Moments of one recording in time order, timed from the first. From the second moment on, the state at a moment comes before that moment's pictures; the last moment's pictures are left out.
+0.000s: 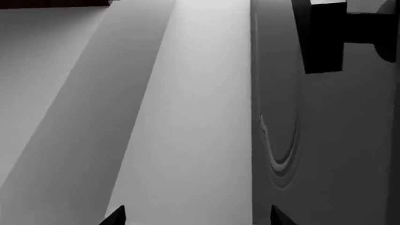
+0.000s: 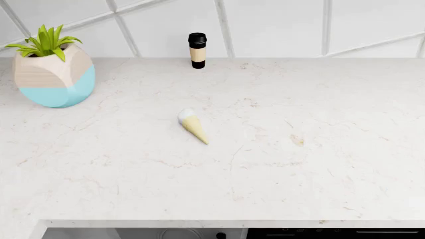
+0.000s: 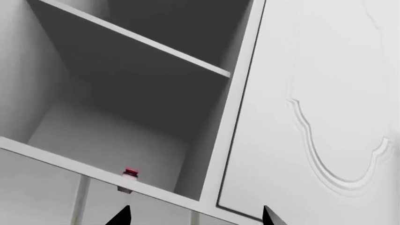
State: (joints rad) left arm -1.65 -0.91 -0.47 0.49 -1.56 -1.34 -0.74; right arm 1.61 0.61 -0.18 -0.74 1.19 1.39 0.86
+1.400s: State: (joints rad) left arm -1.60 -0.43 -0.23 0.36 -1.43 -1.02 -0.74; right arm 1.59 0.68 -0.17 -0.75 1.25 1.33 0.88
